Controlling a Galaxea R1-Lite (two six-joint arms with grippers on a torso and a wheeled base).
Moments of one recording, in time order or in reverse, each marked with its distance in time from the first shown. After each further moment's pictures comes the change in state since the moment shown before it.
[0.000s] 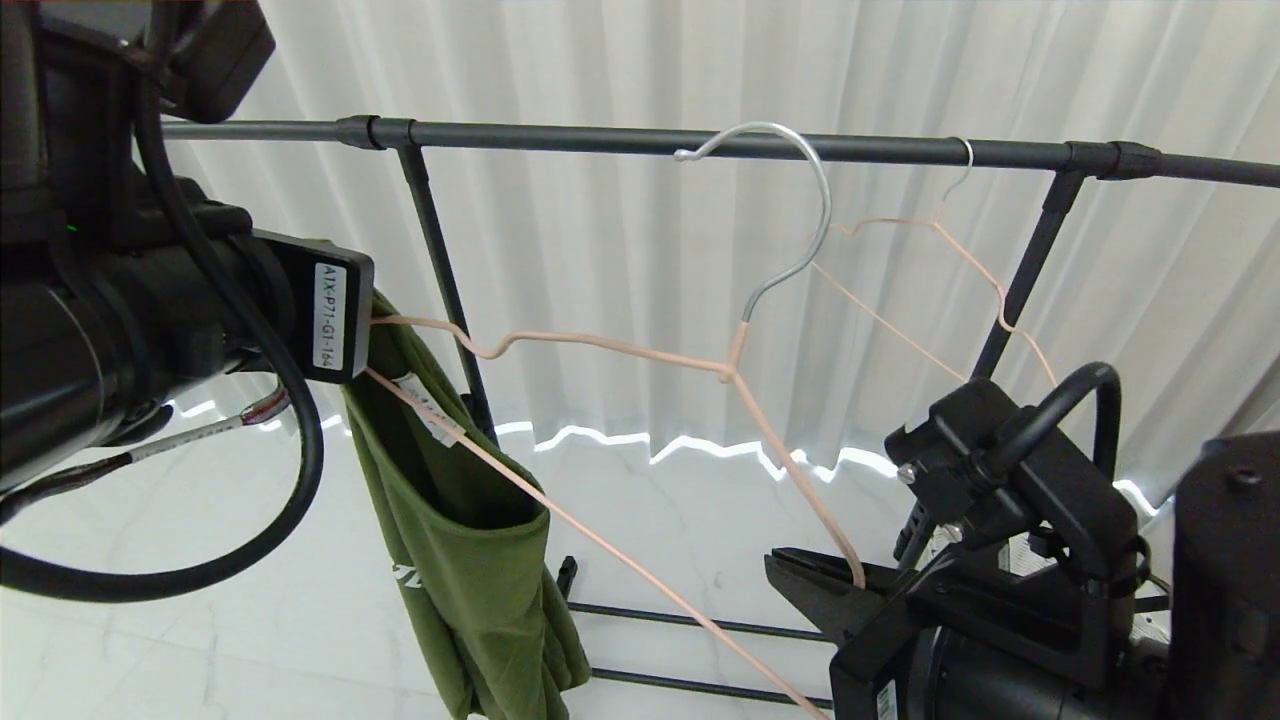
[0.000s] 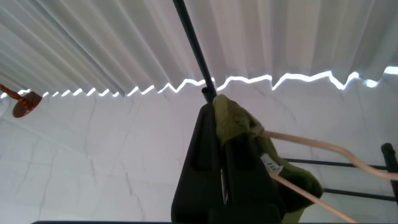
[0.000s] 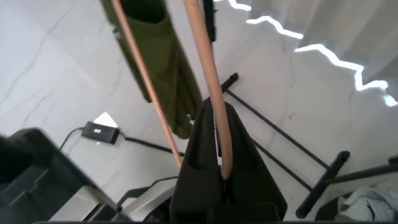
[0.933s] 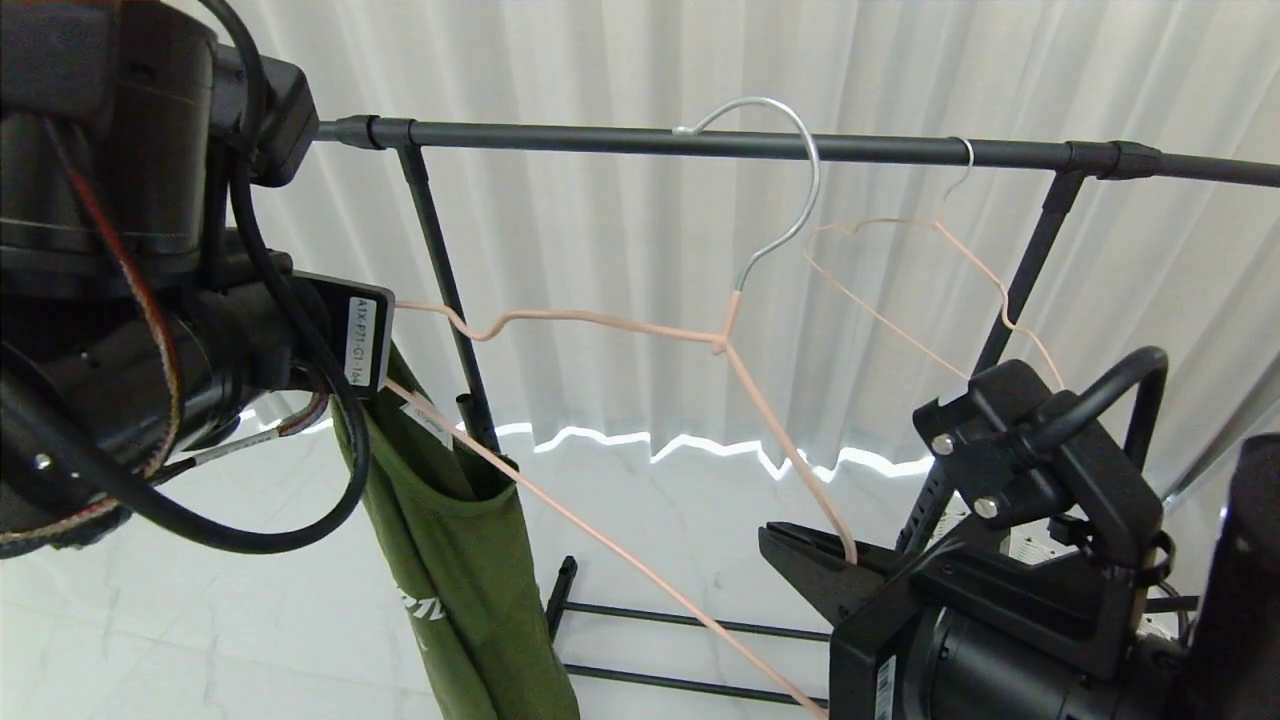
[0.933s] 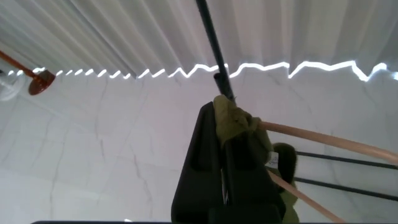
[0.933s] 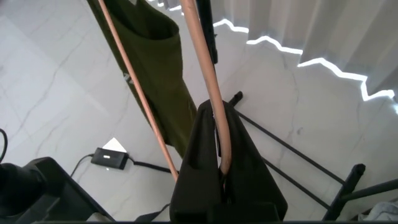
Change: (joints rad) left arm 0.087 0.050 0.030 0.002 -0.009 -0.057; right arm 0.002 0.002 0.046 -0.157 -0.014 0.003
